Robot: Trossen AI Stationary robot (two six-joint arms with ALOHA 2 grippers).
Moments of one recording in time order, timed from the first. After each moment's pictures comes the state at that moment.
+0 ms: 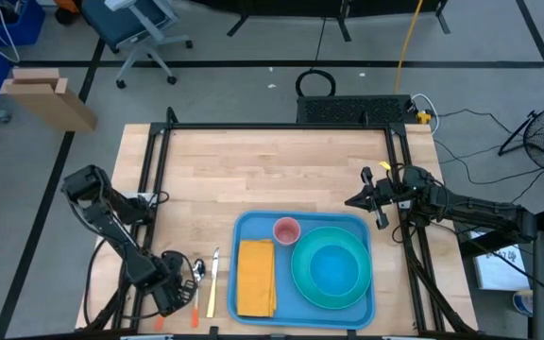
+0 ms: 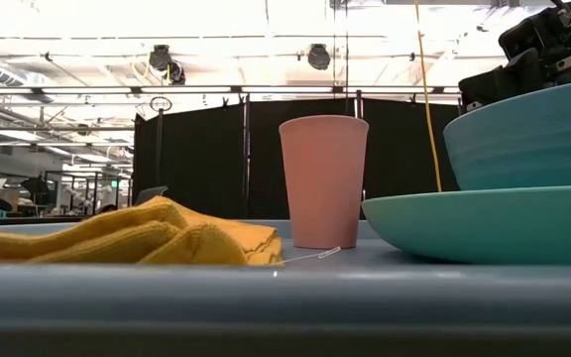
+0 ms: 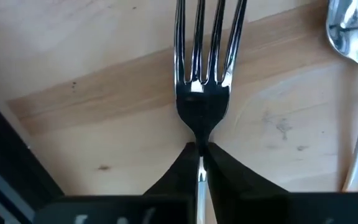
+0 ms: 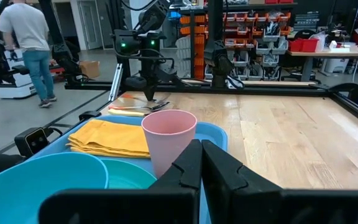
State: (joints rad) left arm -0.97 1.61 0.81 -0.68 0.15 -2.26; right arm -0.35 0.30 0.06 0.19 -0.55 0.01
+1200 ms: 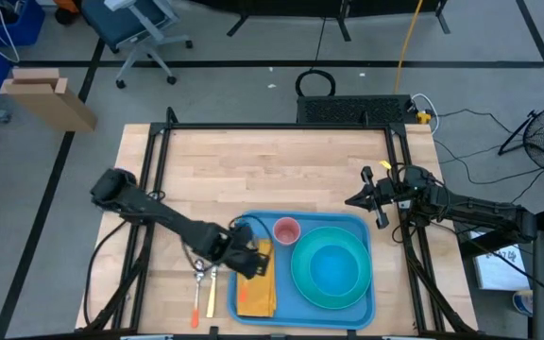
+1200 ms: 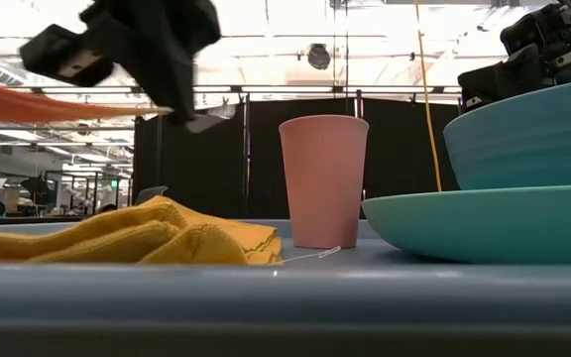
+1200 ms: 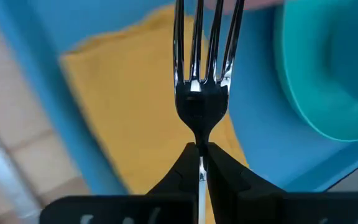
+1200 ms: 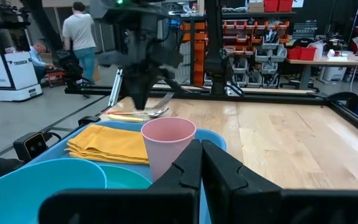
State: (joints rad) left arm -0.45 1.80 1.37 -0.75 -0.13 -1.64; right arm -0.35 0.30 0.06 0.22 -0.55 0.01
